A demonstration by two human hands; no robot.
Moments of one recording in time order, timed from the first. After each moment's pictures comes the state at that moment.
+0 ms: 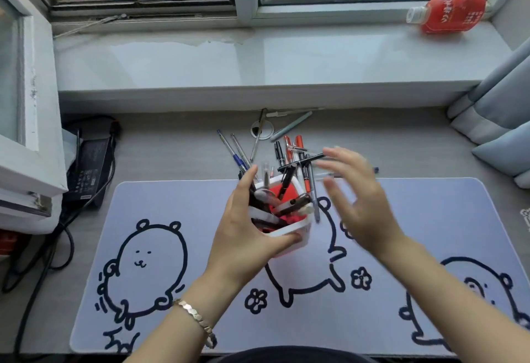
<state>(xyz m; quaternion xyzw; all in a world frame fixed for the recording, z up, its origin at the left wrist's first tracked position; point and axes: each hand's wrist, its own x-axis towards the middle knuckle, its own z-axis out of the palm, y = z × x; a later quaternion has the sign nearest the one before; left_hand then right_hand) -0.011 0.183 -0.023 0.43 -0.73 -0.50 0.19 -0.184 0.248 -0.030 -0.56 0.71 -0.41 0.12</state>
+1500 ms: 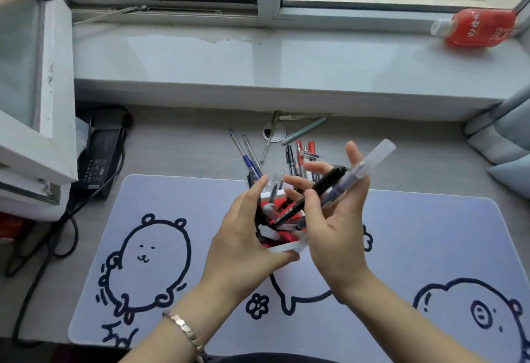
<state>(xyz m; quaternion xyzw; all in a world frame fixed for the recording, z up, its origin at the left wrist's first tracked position) 0.005 0.181 -0.021 0.44 -0.77 -0.44 0.16 -0.110 0.226 0.006 -0.34 0.58 -0.67 0.31</state>
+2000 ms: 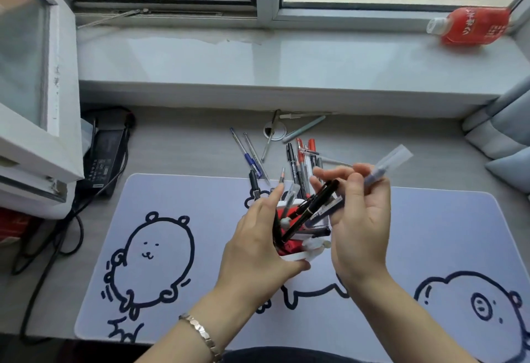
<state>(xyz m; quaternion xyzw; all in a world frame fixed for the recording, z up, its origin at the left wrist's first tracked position) 0.001 0.199 -0.022 0.41 -0.81 -0.39 0.13 -0.115 0.234 0.007 -0.17 0.55 -0.76 0.30</state>
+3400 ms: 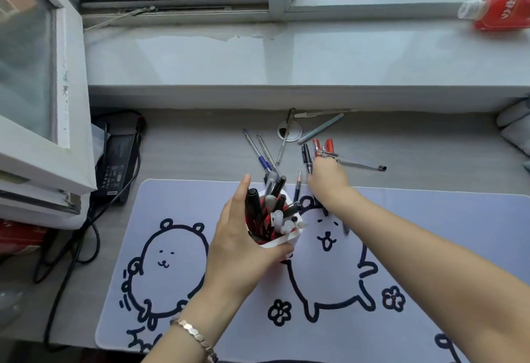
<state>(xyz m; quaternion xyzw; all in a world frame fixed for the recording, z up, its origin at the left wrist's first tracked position) 0.020 0.163 -0.034 0.53 -0.68 -0.47 0.19 -0.176 0.121 -0.106 -0.44 0.87 -0.04 0.22</state>
